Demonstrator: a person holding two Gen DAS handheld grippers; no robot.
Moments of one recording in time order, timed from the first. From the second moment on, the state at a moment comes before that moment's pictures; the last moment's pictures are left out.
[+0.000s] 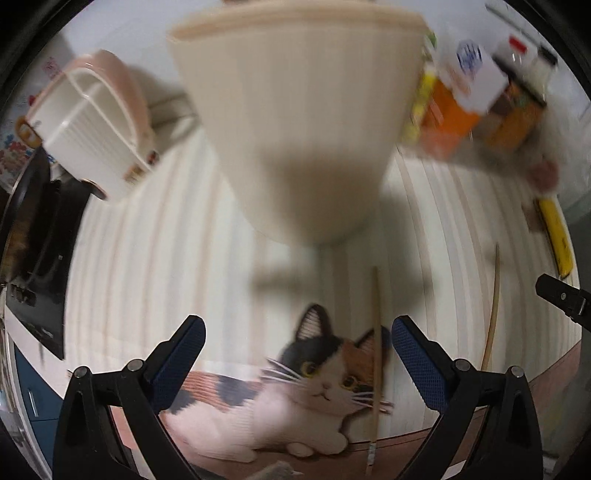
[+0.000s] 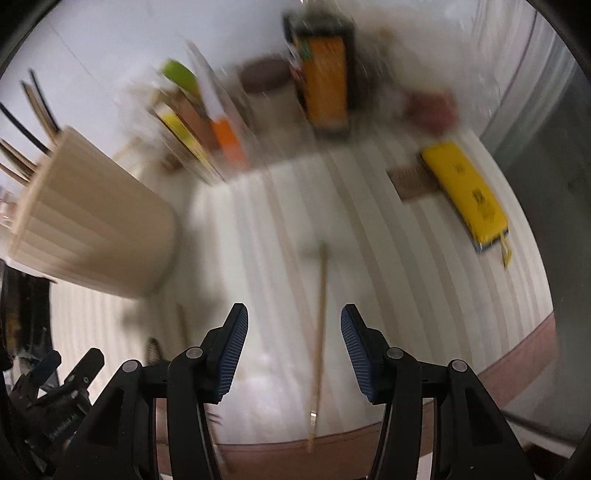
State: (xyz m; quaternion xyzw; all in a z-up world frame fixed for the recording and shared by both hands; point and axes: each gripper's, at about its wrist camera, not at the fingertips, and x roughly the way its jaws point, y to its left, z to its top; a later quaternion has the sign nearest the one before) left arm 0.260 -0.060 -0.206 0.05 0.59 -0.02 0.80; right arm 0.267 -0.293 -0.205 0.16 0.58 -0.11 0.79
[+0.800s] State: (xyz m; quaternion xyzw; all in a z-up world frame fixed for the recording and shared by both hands) left arm 0.254 -0.103 -0.280 0.07 0.65 -0.06 0.75; right arm 0.271 -0.306 -0.312 0.13 0.67 -0.12 0.72
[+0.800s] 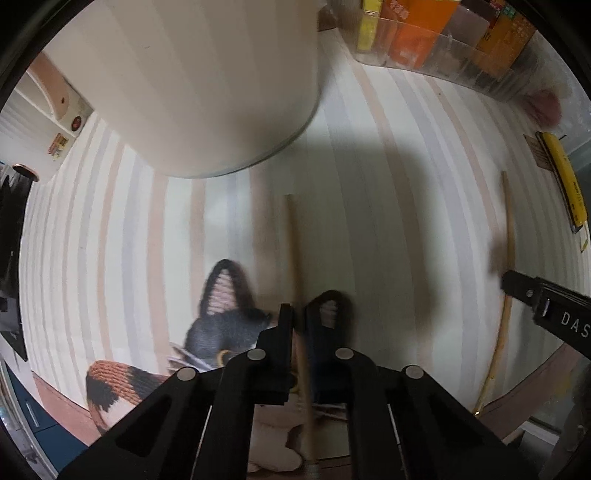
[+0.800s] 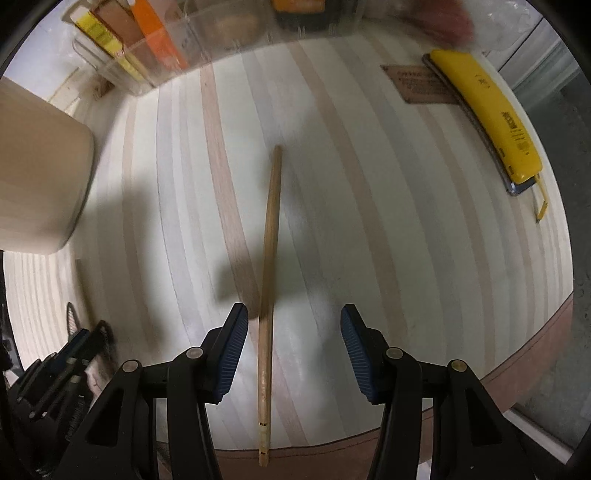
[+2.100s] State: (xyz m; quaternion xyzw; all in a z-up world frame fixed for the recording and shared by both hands) left arm 0.227 0.030 -0.277 0.02 0.66 0.01 0.75; right arm 0.261 -0.126 -0.328 0.00 0.71 -0.02 0.71
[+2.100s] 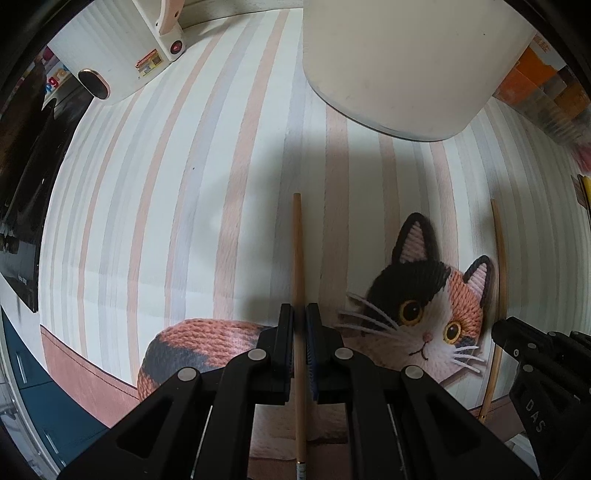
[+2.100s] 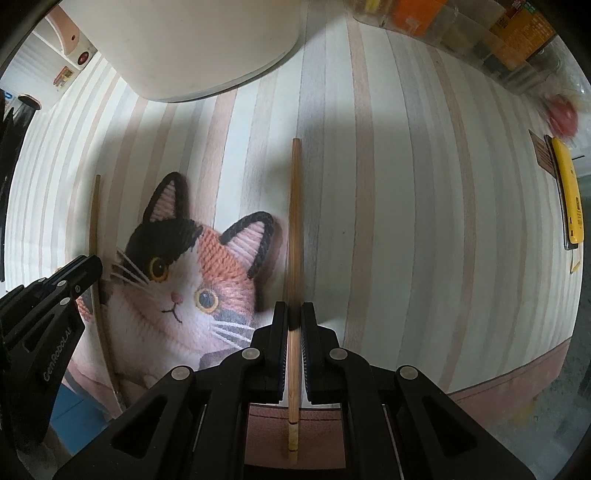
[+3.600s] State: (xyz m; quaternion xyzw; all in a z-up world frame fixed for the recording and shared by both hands) left arm 0.244 0.019 -0.159 0.00 0.54 -0.01 0.84; right arm 0.269 -0.176 -0.219 0.07 0.58 -0.04 0.81
